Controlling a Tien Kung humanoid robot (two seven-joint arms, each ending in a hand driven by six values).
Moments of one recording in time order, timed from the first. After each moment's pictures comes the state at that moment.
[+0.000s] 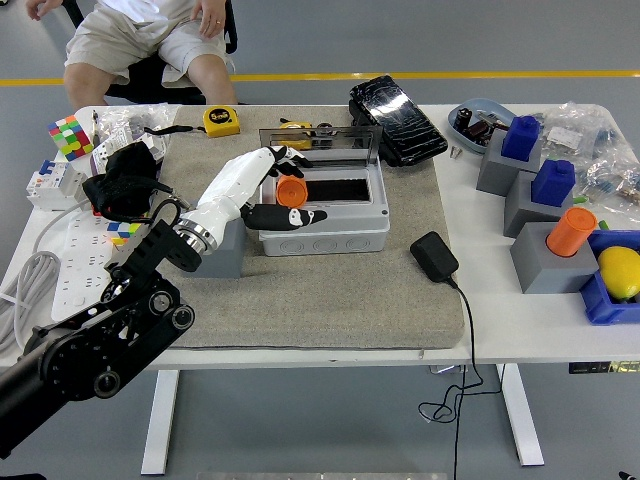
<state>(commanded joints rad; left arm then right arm) -0.48 0.20 -0.84 -1.29 1.79 0.25 0.10 0.17 -0.38 0.12 0.34 0.17 -0.11 0.01</state>
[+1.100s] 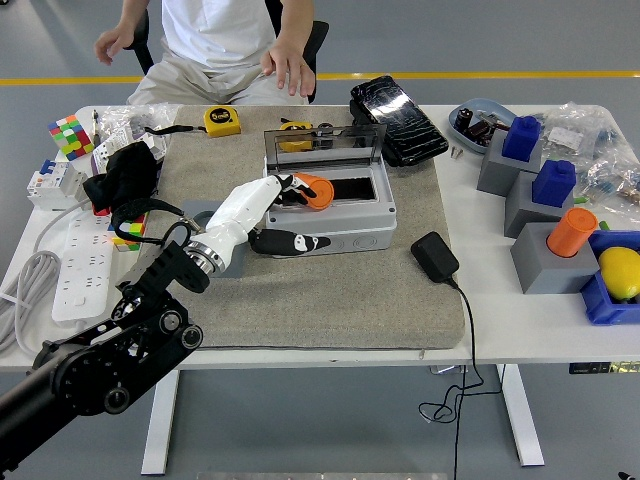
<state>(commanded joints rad) -0.49 0.13 -0.79 -1.24 1.80 0.25 0.11 0.16 -0.38 0.13 0.34 0.17 -0.11 0.01</state>
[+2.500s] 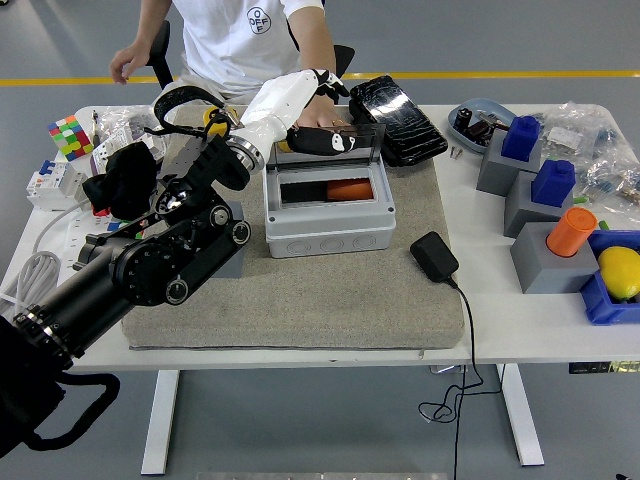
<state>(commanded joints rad) -0.88 0.00 -0.80 -0.88 1.88 0.22 0.11 0.17 -0.38 0.11 0.34 0.17 -0.11 0.01</state>
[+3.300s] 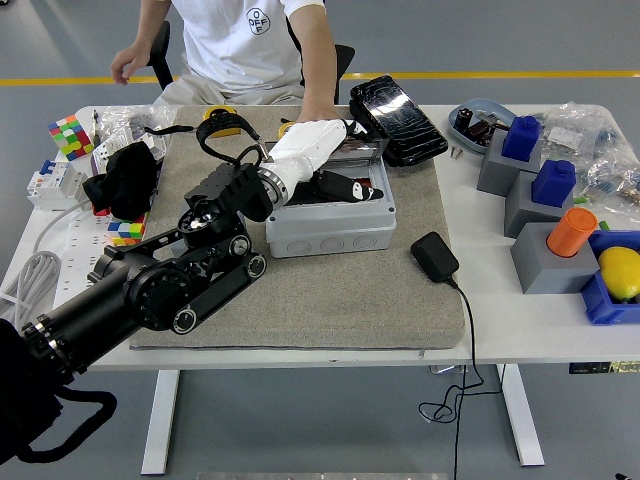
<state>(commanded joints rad) -0.81 0.00 -0.68 -1.05 1.85 0.13 0.21 0.16 -0.38 0.13 0.35 0.15 -0.11 0.01</state>
